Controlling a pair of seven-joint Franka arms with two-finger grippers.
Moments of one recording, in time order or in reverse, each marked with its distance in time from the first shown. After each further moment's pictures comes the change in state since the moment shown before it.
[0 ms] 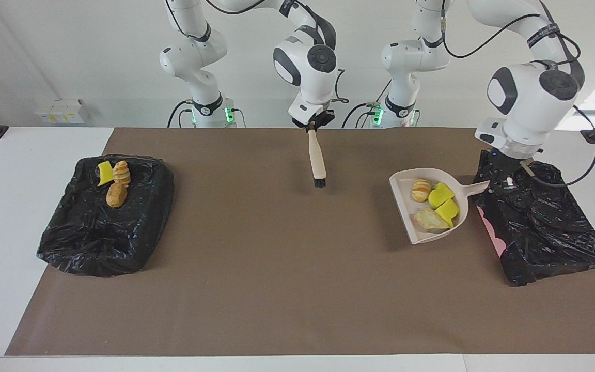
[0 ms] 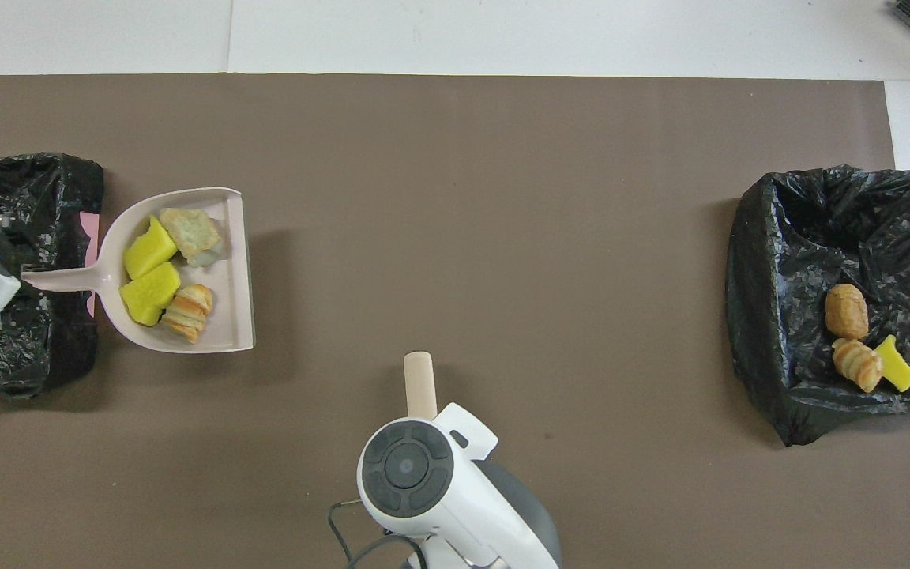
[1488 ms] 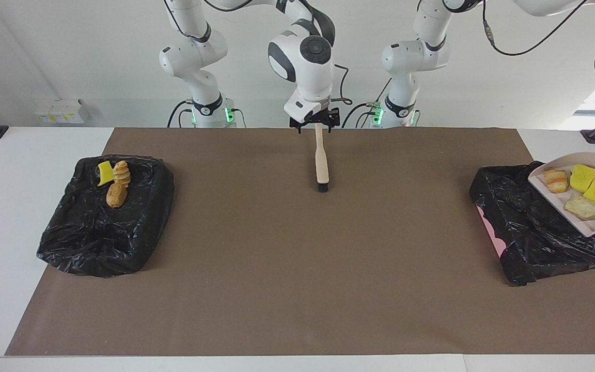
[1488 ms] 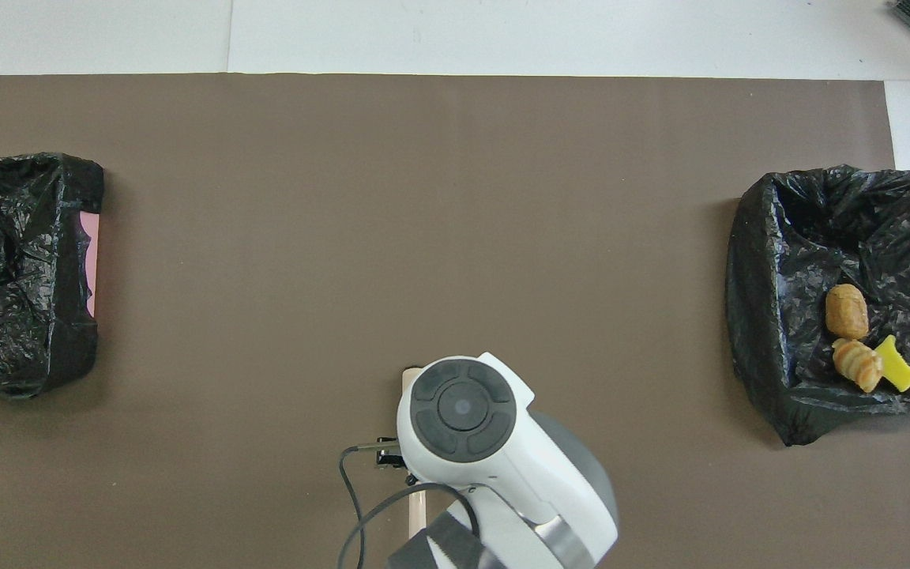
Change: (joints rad) left arm 0.078 0.151 0.338 0.291 0.433 0.117 0.118; right arm -0.145 -0.045 -0.018 0.146 -0.003 -0.131 -0.057
